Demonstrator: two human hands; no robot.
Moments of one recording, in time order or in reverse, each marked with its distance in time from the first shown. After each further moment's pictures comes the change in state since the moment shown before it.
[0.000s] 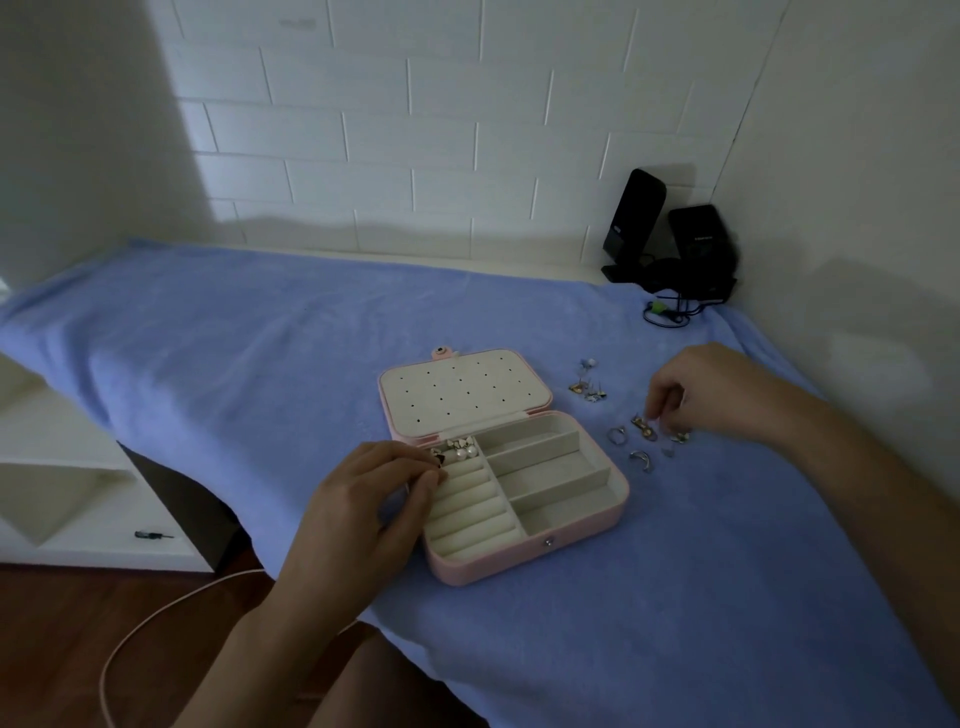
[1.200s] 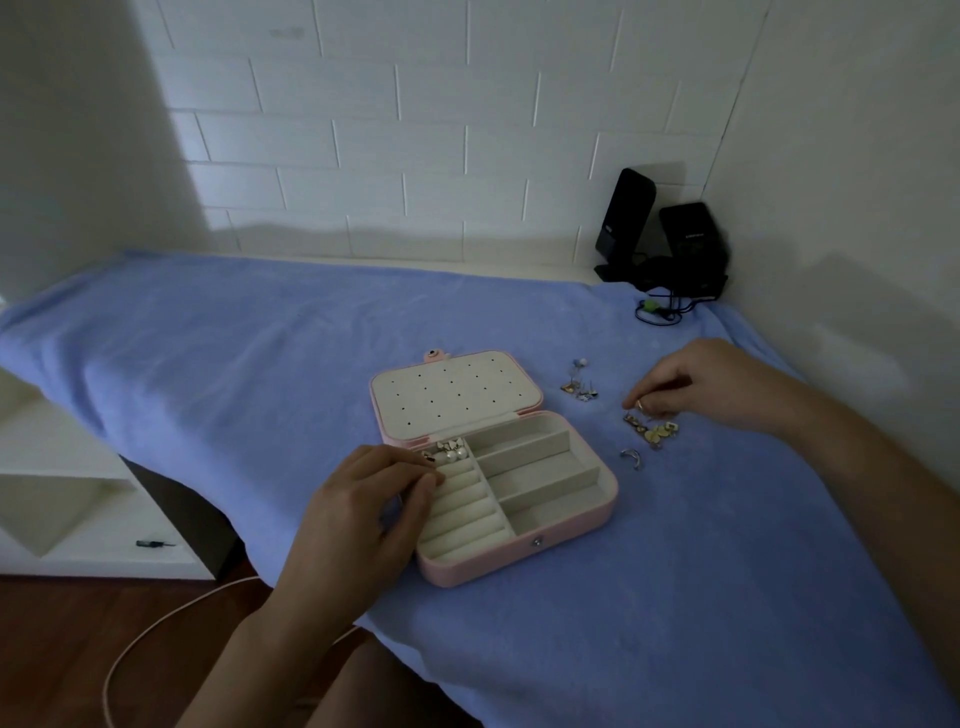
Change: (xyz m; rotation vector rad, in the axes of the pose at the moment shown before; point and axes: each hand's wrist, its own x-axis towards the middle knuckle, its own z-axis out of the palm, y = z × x) left_hand 0.000 0.001 0.006 0.066 -0.024 0.000; right_hand 0.002 0.020 0.003 0.343 0.064 -0.153
